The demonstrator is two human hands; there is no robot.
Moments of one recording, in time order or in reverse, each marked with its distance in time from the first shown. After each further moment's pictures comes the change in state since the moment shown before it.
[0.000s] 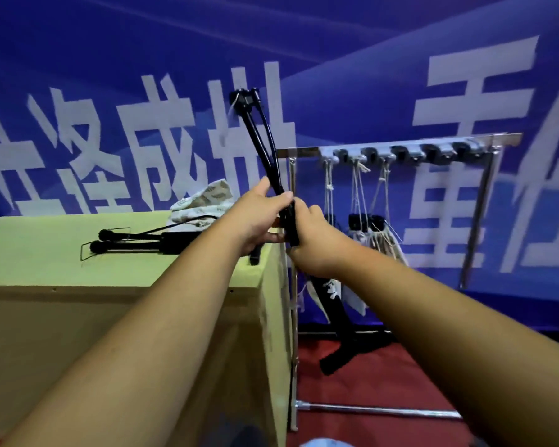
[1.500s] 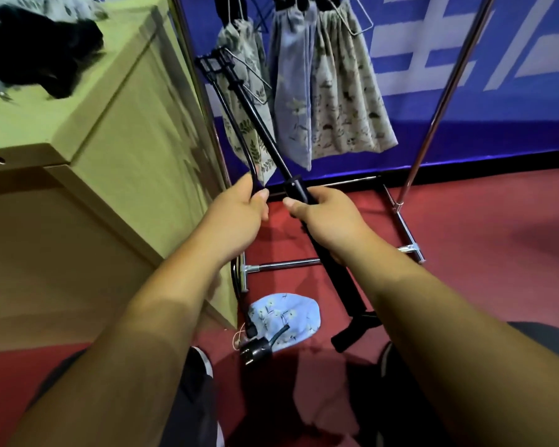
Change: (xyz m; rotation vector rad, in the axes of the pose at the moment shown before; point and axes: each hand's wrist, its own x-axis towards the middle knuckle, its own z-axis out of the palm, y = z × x) left_hand 0.018 -0.303 0.154 0.427 -0.144 -0.120; right_hand -0.060 0.293 0.182 0.631 0.147 0.557
